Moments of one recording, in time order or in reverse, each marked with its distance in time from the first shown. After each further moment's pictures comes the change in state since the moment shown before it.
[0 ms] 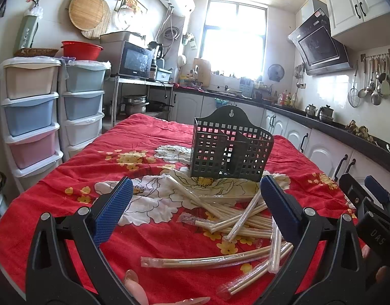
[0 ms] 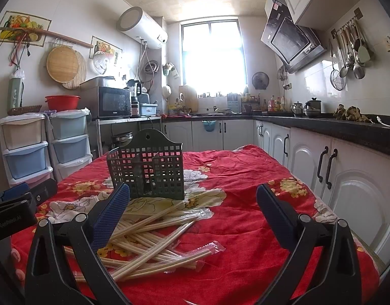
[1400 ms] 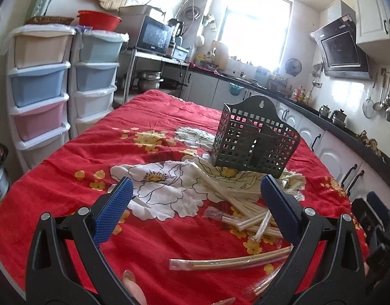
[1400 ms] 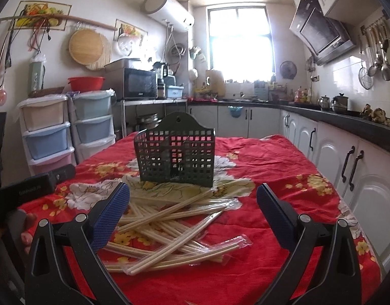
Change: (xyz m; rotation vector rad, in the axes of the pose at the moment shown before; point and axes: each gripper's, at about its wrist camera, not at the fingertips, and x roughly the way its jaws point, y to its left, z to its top) left arm 0.022 0.047 0.007 -0.125 0.132 0.026; right arm 0.017 0.019 0.000 -0.061 0.113 0.156
